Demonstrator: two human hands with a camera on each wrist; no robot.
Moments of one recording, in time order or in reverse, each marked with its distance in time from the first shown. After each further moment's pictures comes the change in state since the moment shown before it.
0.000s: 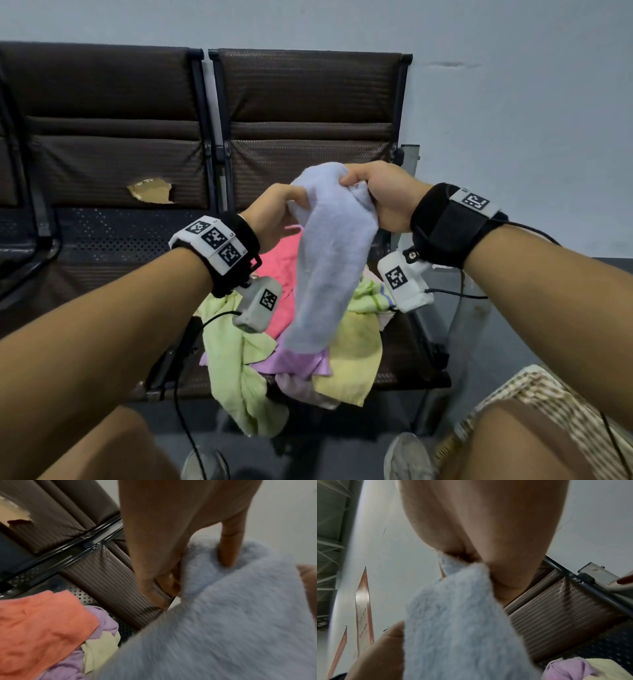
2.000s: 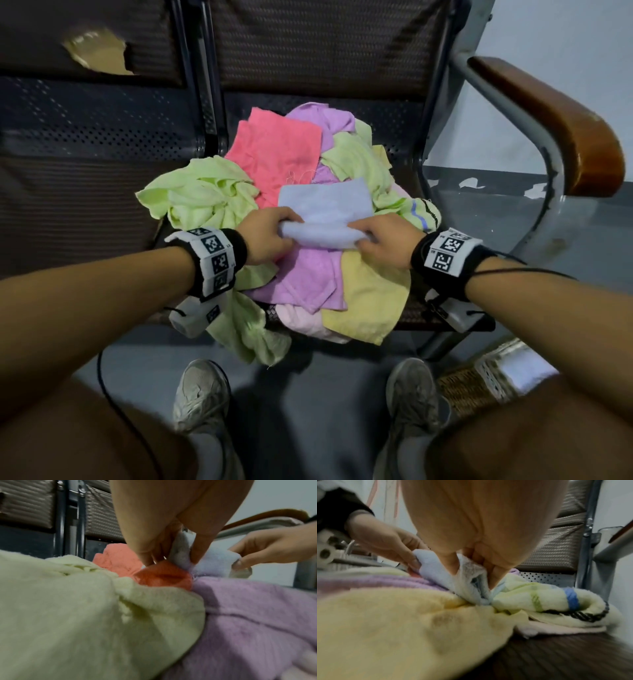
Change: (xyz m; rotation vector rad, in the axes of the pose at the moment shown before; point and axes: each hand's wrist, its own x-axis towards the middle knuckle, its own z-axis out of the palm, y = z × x) left_hand 0.031 -0.228 -0.058 0.978 -0.048 0.021; right_hand 0.058 0.255 -0.033 -1.272 -0.242 -0.163
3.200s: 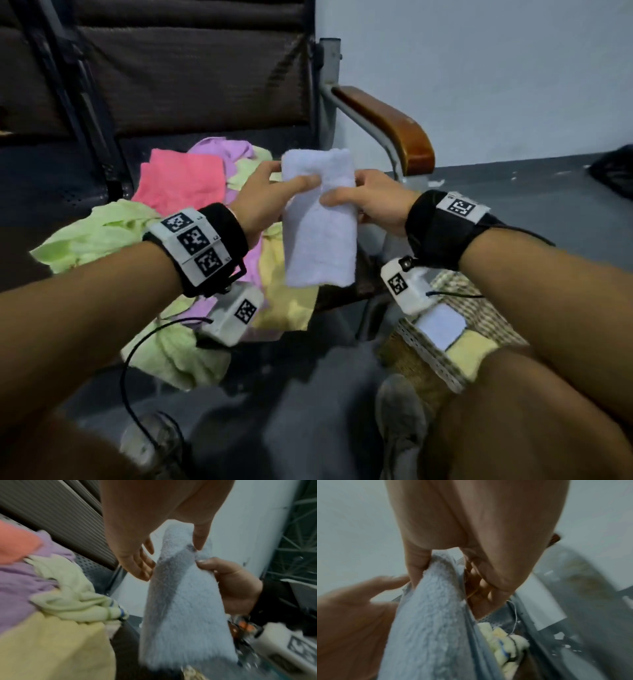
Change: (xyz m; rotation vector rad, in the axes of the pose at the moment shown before) left_hand -0.016 0.187 -0.007 -0.900 -0.020 0.026; right_hand -0.123 -0.015 -0.103 0.949 0.315 0.343
